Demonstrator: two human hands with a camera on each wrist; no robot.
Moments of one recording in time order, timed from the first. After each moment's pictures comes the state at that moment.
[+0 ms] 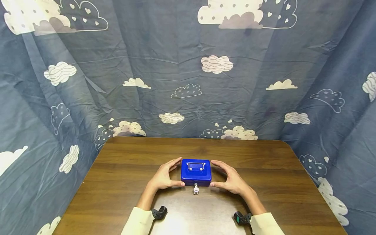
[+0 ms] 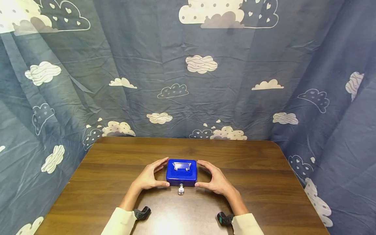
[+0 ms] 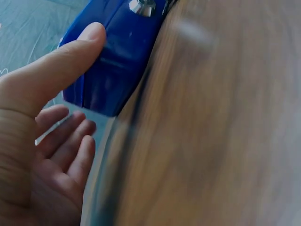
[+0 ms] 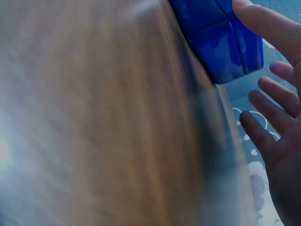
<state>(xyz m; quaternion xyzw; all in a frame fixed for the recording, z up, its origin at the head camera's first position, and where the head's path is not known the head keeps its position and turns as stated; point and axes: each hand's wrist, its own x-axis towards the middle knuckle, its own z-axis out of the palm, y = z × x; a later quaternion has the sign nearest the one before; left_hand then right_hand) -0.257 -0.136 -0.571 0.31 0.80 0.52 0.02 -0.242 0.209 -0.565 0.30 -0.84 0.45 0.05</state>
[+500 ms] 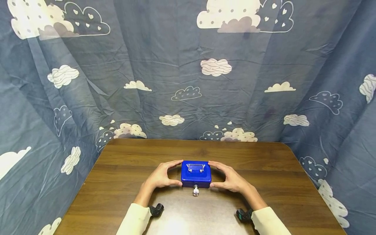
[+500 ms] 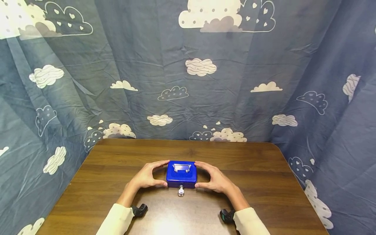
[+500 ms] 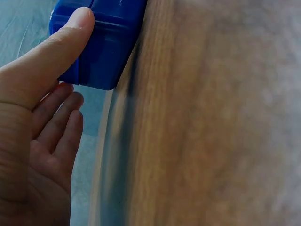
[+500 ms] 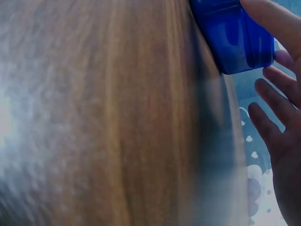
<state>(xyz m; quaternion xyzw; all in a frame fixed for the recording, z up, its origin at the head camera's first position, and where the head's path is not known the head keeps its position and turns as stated) -0.267 -0.146 -0.564 0.35 0.85 0.39 -0.03 -0.255 0.216 -0.559 0.36 -0.86 0.35 0.05</state>
